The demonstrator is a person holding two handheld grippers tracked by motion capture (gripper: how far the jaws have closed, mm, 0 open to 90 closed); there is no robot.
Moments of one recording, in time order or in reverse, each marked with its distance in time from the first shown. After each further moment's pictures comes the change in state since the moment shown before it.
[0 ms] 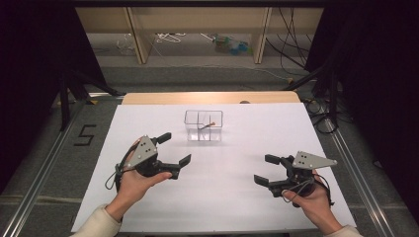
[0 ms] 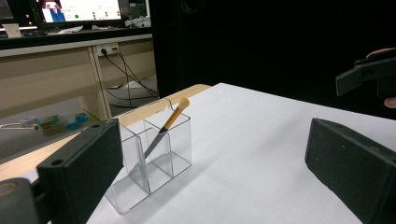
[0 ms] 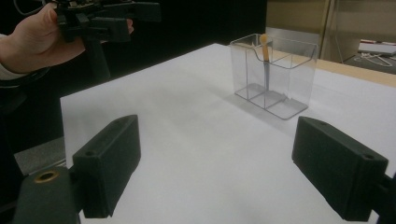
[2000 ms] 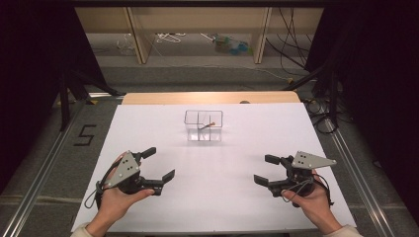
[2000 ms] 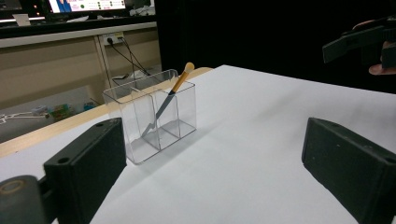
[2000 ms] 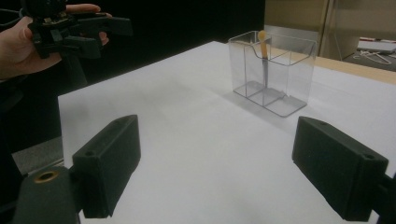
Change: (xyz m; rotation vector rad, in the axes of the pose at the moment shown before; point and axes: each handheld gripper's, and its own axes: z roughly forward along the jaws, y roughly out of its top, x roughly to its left) left arm 0.000 -0.023 -0.049 0.040 0.018 0.015; right arm -0.003 -0.001 0.002 -0.005 -0.016 -0.028
